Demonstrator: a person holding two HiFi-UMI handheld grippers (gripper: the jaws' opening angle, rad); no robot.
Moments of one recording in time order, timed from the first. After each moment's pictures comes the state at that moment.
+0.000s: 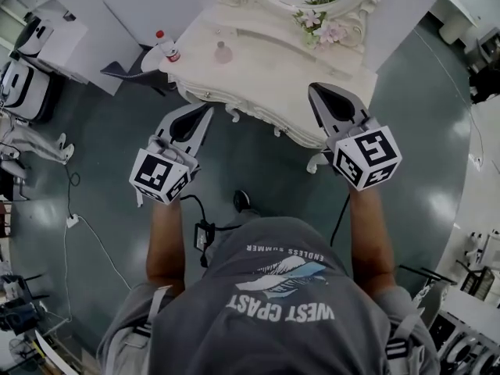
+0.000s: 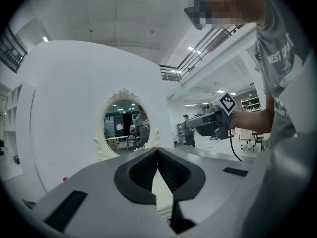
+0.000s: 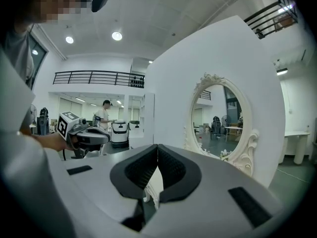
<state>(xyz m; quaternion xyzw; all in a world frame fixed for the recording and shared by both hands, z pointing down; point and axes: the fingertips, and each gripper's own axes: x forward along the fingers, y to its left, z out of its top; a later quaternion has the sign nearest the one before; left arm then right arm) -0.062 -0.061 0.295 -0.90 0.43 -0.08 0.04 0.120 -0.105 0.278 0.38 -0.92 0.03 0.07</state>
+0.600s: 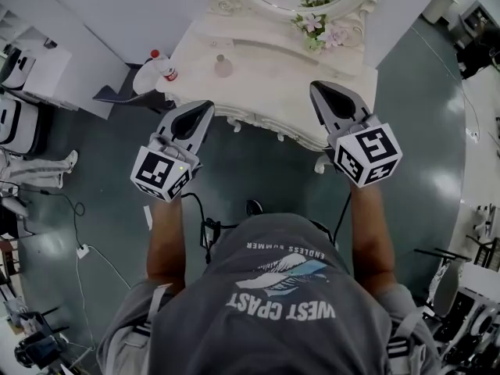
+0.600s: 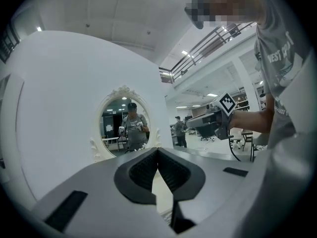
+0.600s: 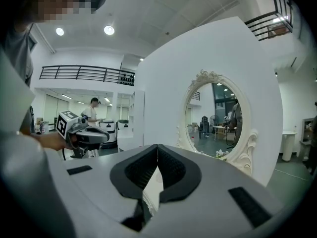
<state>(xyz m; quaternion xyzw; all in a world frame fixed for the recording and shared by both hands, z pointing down) -0.117 -0.132 0.301 -0.93 0.37 -0.08 0.05 0.070 -0.153 0.285 0.44 -0.89 0.04 0.08</state>
